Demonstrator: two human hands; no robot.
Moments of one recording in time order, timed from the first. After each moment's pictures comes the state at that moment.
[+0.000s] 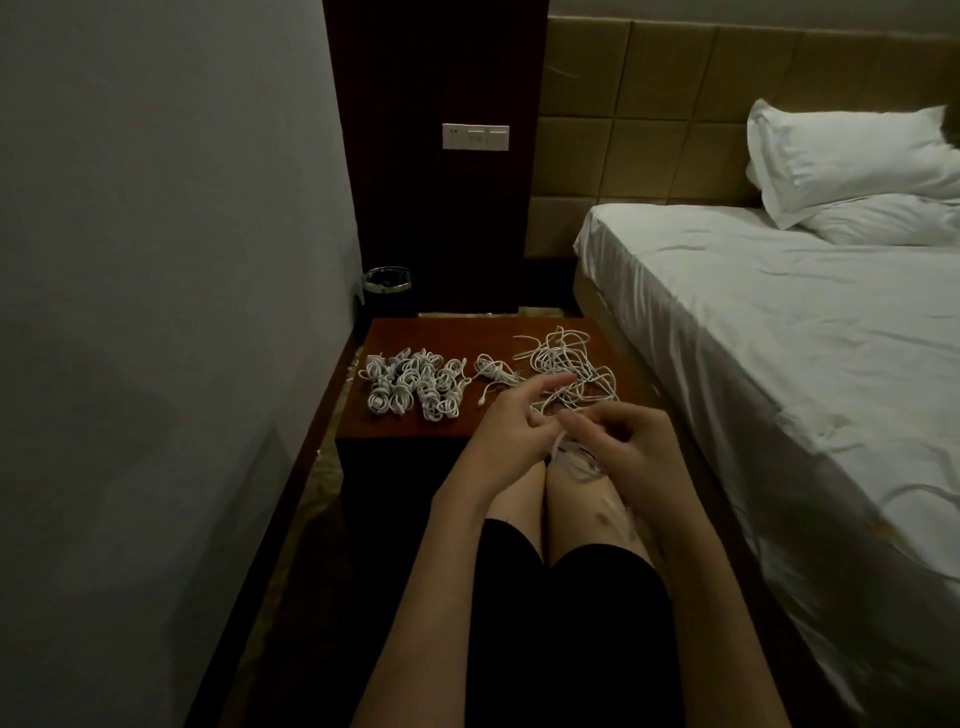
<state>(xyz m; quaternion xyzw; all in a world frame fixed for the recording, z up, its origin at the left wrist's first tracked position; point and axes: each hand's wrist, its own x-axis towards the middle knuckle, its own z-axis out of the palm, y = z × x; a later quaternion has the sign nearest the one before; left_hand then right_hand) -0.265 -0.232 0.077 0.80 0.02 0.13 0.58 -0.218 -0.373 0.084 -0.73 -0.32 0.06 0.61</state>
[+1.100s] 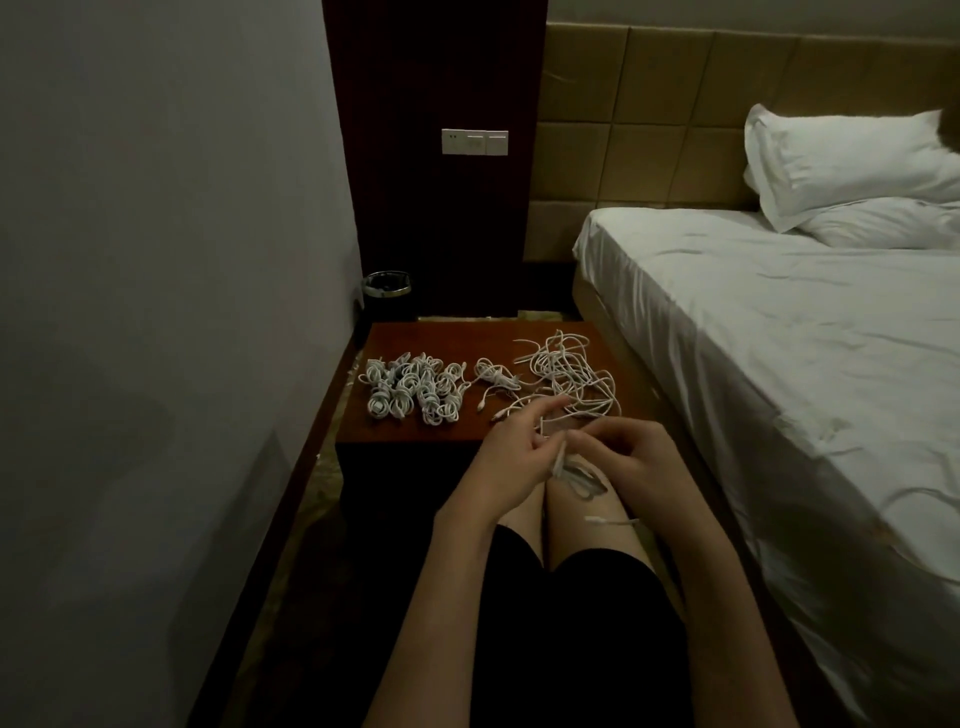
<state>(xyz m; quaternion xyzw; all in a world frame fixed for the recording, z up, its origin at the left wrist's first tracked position) -0.262 -0.235 0.059 0.83 0.04 0.13 0.55 -0.214 -0.382 0.085 -0.76 -0.33 0.09 0.55</state>
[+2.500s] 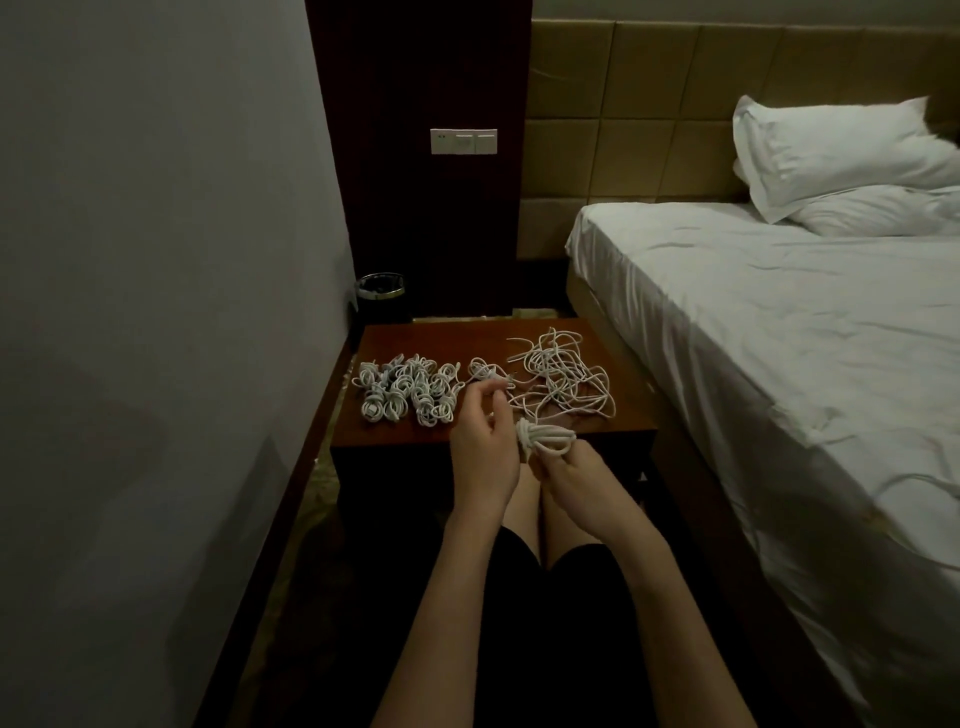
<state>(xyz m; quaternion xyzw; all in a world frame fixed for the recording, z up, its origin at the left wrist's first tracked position) -0.254 -0.243 0.049 0.73 0.21 0.33 0.56 -0.211 -0.350 0.047 -0.84 -0.27 0.17 0.45</state>
